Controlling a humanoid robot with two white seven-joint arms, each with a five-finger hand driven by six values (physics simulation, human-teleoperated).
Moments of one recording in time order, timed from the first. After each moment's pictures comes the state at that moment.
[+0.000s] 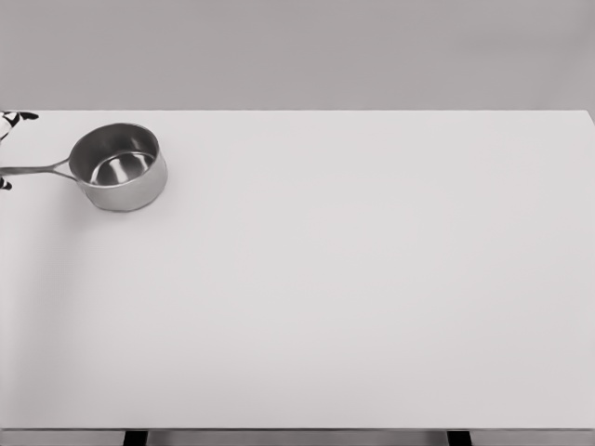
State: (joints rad) left arm -0.51 0.55 0.15 -1.16 -0.97 -0.35 -0.61; right arm 0.06 0.00 -0.08 0.05 -0.27 -0.07 0.21
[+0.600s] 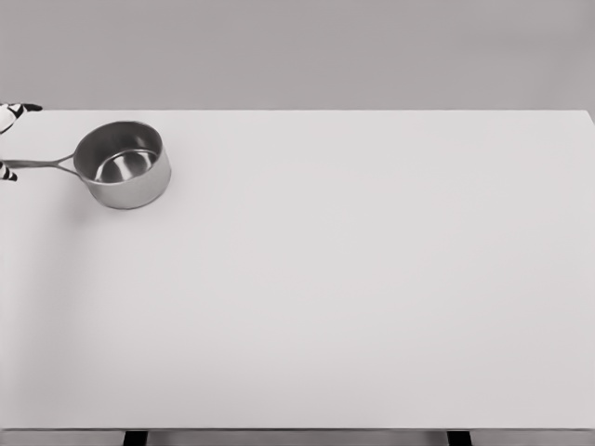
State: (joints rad) left arm -0.58 0.55 0.11 -1.06 -0.97 -0.35 -0.56; right arm 0.06 0.00 -0.08 0.05 -0.27 -0.07 0.21
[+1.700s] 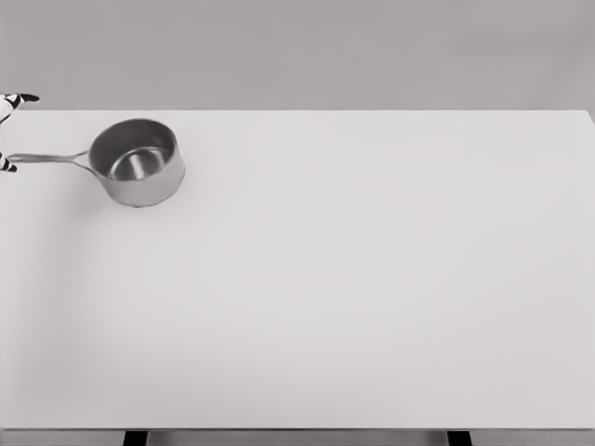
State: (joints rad) left arm -0.65 0.55 0.07 -0.96 -0.97 -0.35 -0.51; right arm 0.06 0.00 -0.08 0.05 -0.27 -0.07 0.21
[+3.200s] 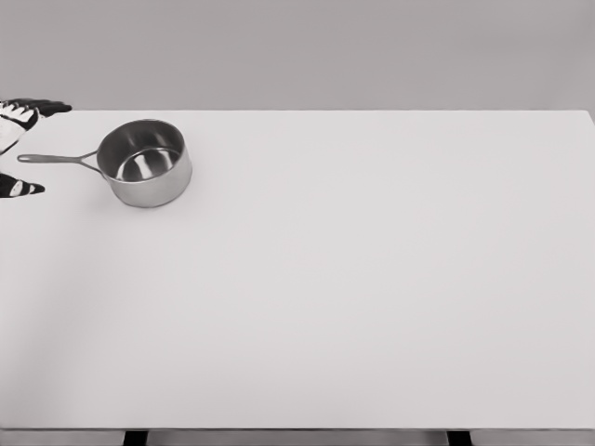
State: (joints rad) left arm -0.23 0.69 0.18 -1.51 -0.42 -0.55 -0.51; right arm 0.06 0.00 -0.08 0.05 -0.27 -0.07 0.21
